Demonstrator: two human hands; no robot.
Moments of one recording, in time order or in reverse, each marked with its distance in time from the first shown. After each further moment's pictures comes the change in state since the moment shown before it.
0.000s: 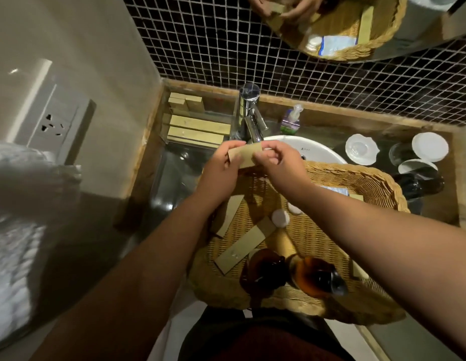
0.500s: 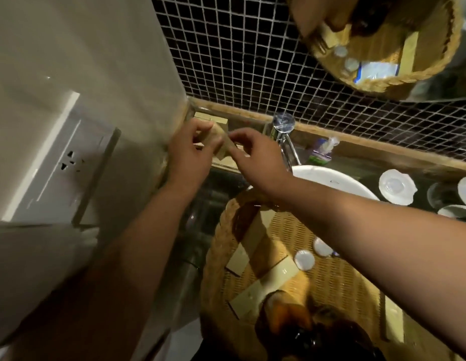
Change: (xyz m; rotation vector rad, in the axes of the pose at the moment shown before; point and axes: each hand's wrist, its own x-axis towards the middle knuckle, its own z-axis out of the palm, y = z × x) left_hand 0.074 0.005 -0.102 0.108 0.383 0.211; right_hand 0.084 -0.072 0.083 -0.189 -0.094 -0.261
